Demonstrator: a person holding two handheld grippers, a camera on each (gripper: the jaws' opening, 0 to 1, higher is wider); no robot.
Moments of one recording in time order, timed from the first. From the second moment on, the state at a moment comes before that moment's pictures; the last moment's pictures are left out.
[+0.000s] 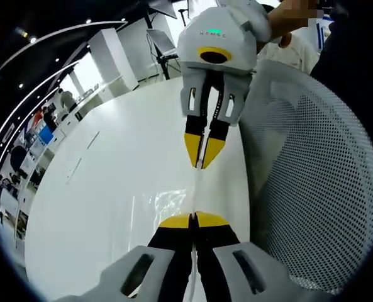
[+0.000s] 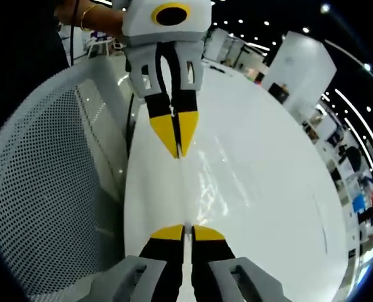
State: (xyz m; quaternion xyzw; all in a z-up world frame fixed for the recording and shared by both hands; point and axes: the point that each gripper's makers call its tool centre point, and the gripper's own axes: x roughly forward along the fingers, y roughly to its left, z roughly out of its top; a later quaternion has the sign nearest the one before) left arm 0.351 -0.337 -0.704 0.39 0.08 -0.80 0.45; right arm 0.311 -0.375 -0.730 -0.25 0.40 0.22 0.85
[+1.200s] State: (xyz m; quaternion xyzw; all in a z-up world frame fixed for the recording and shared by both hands) left arm 0.345 -0.335 -0.703 0.41 0.05 -0.80 0.42; right arm 0.326 -0.344 -0.714 -0.25 0.36 0.21 0.87
